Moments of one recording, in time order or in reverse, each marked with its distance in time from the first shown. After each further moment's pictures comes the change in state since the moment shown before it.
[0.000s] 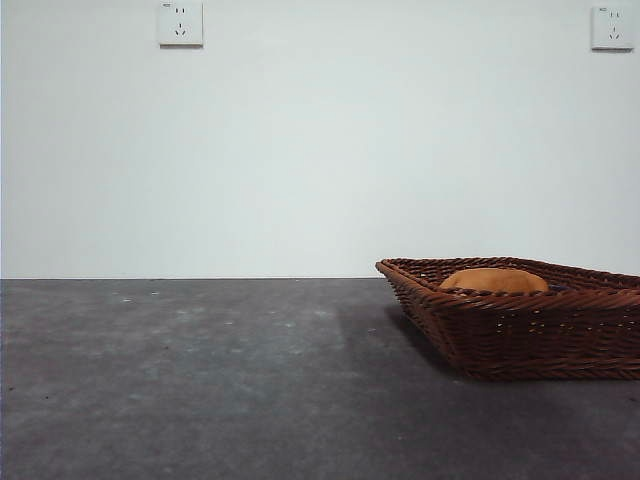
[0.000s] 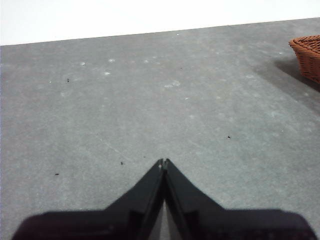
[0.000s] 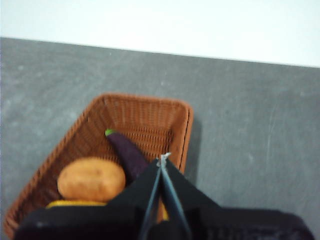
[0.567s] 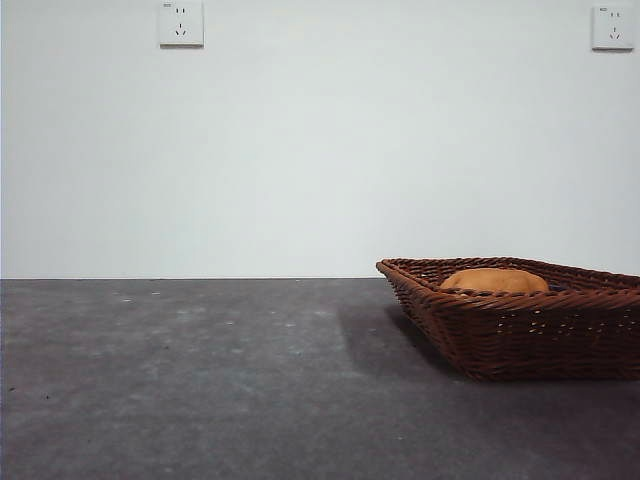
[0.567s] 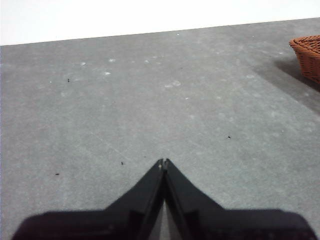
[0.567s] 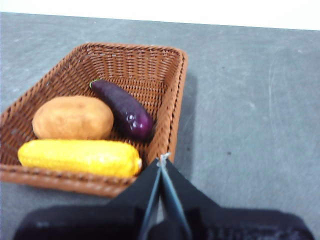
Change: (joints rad) left arm 0.000 0.000 0.000 0.000 0.000 0.000; right arm 0.000 -0.364 -0.380 0.029 0.053 0.028
